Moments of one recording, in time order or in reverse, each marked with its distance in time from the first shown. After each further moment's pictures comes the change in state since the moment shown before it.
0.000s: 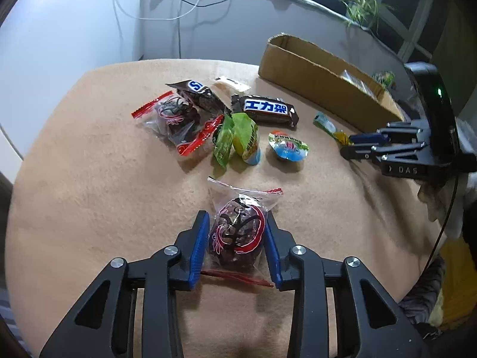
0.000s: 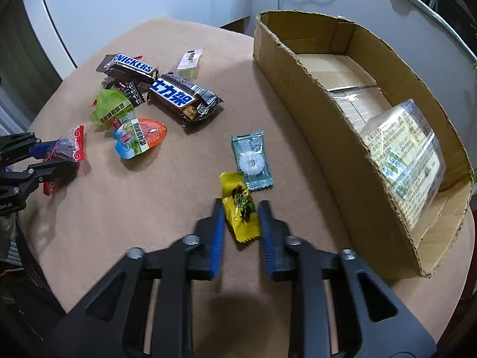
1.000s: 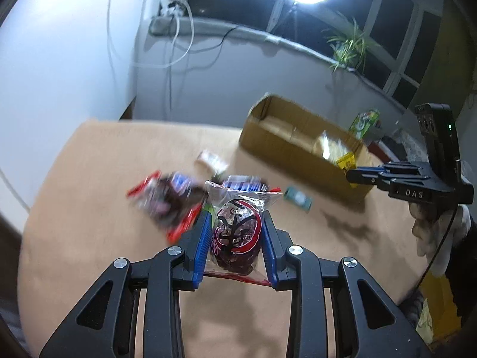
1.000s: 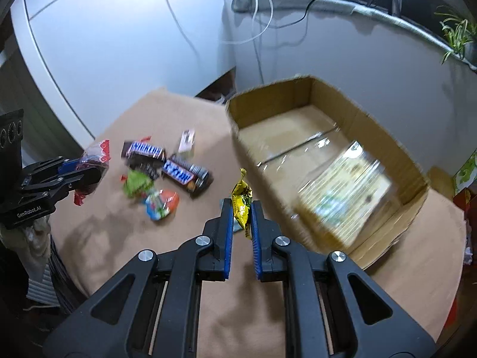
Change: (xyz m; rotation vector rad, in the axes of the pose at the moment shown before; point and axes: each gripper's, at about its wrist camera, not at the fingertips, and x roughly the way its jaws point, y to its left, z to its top) left arm -0.035 -0.021 0.065 0.000 -0.177 -0.061; right arm -0.091 -0.042 0.017 0.142 -0.205 0.060
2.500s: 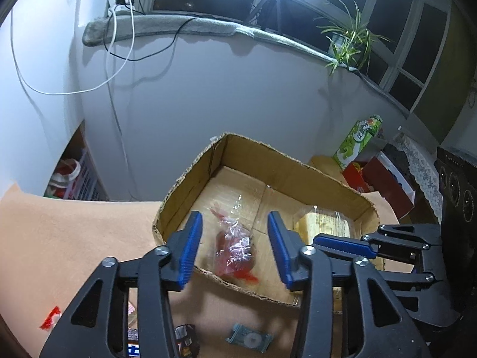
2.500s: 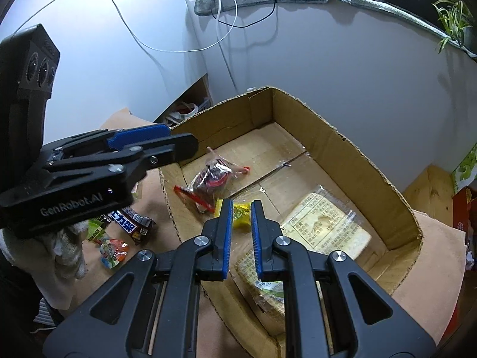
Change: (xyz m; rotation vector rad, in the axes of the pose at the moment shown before) left arm 0.140 -0.071 0.116 0.026 0.051 -0.041; right arm 0.047 -0.065 0.049 0.086 0.009 -0.022
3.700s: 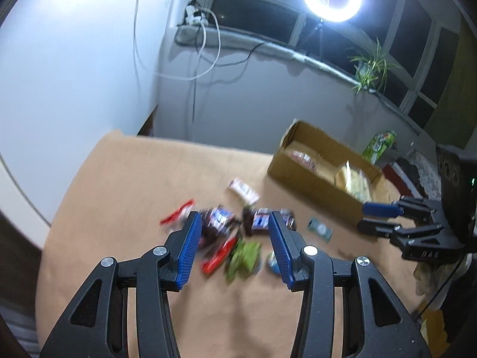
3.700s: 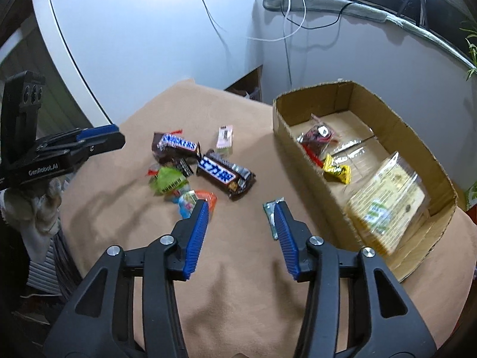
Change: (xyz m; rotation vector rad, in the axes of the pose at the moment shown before) left arm -0.143 0.095 -0.103 -0.100 -0.066 0.119; right arm -0.028 0.109 -0.064 -0.164 0.011 0.083
